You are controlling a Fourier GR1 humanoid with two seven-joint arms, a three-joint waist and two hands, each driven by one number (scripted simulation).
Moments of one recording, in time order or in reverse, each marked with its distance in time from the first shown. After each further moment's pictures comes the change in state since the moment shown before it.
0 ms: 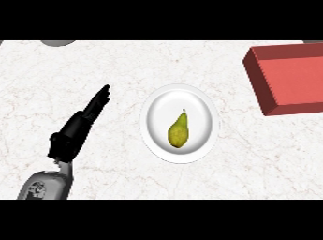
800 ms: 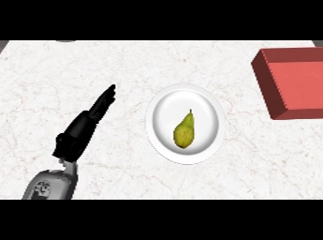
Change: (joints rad) left arm -0.010 -0.027 -0.011 -0.006 -0.016 -0.019 0.005; right arm -0.424 -0.114 0.064 0.259 -0.024 0.047 0.303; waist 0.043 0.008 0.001
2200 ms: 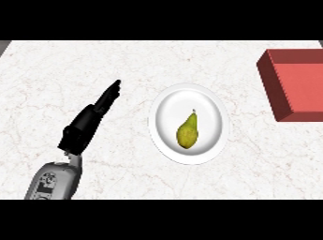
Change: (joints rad) left arm -0.057 -0.016 0.012 0.044 -0.017 -0.020 -0.006; right arm -0.601 0.147 0.355 1.007 0.423 -0.303 -0.210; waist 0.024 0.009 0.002
